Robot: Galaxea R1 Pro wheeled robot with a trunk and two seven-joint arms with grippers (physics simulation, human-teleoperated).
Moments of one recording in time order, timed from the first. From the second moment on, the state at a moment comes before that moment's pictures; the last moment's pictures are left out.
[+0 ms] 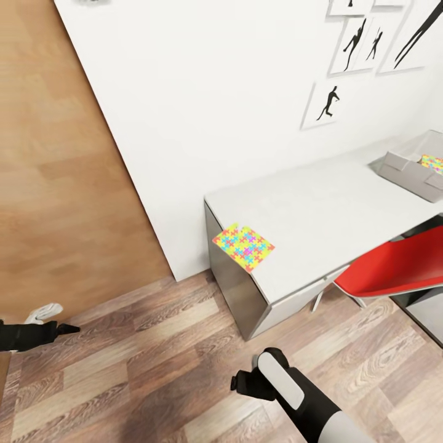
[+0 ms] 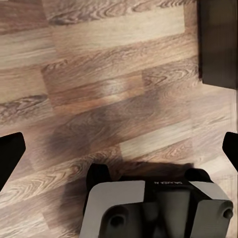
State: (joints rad) left arm -0.72 0.67 -0.01 -0.58 0.26 0.82 -0.79; right arm -0.53 0.02 0.60 -0.89 -1.21 0.78 -0.72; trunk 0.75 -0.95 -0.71
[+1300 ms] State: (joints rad) left arm -0.72 0.54 -0.01 -0.56 0.26 0.76 -0.57; right arm -0.53 -0.10 0.60 -0.75 -1.21 0.58 -0.68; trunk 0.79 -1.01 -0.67
